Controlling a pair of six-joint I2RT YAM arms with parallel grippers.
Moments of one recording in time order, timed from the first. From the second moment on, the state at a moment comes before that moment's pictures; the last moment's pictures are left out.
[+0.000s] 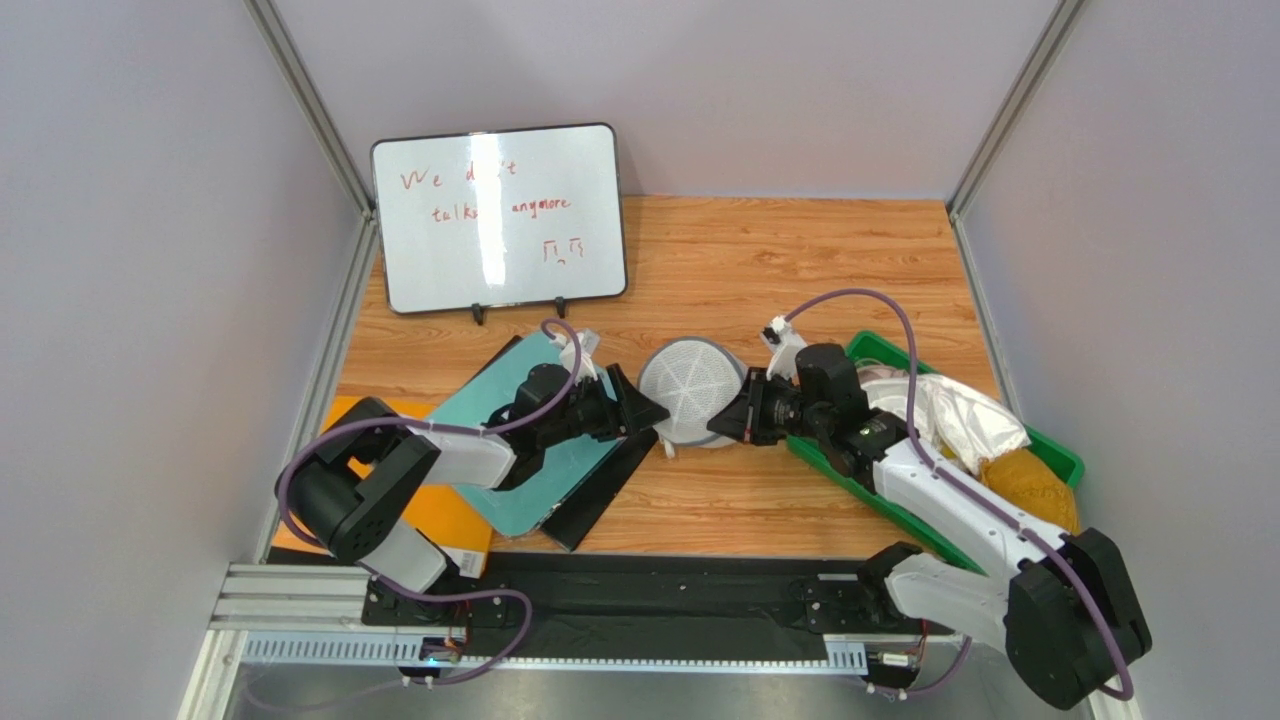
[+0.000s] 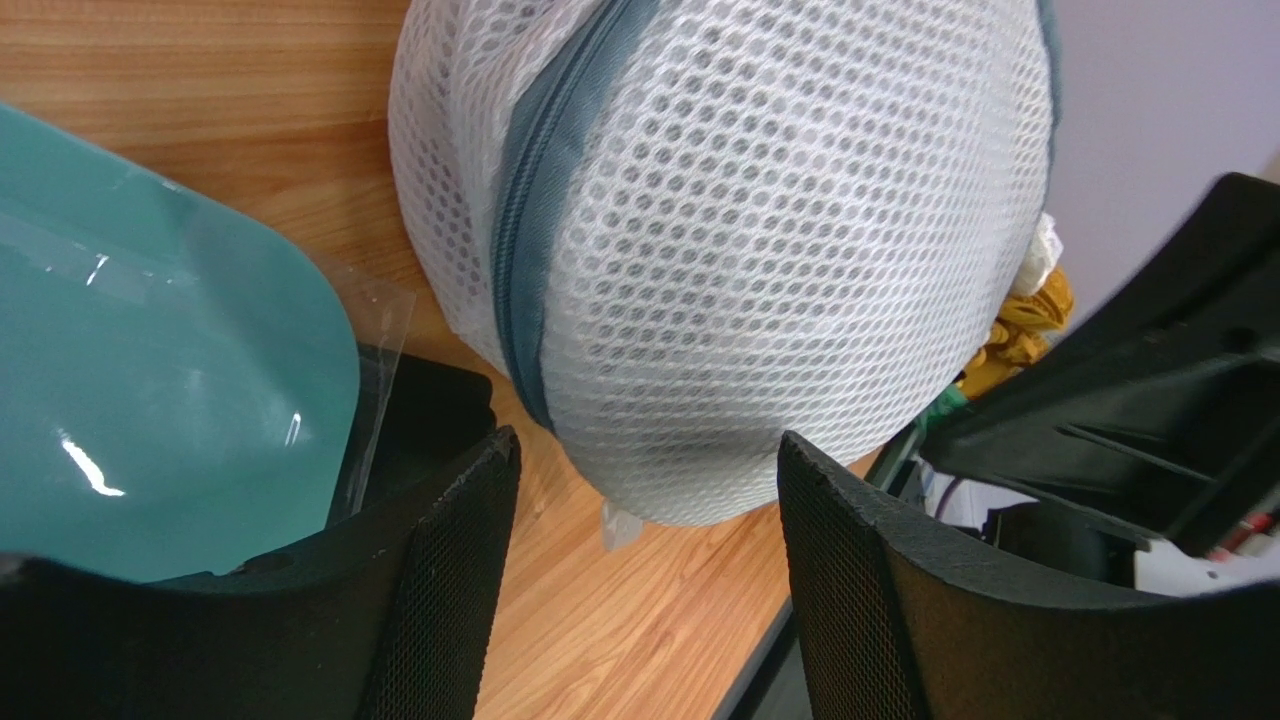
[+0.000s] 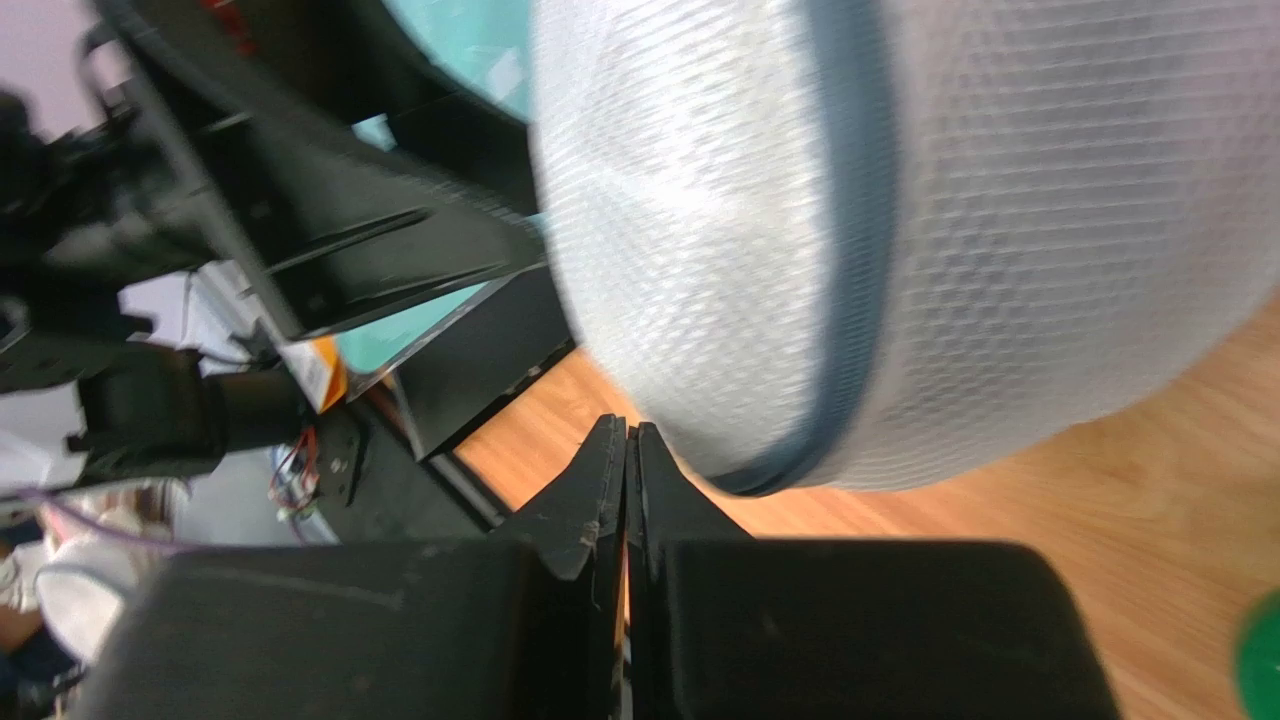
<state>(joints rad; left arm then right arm) -0.67 1.55 0.46 0.74 0.28 -0.92 0.51 1.06 0.57 -0.09 -0.42 0.61</state>
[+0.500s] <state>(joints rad) -0.67 1.60 0.48 0.82 0.31 -0.94 0.44 1.12 0.57 -0.09 -0.33 0.60</state>
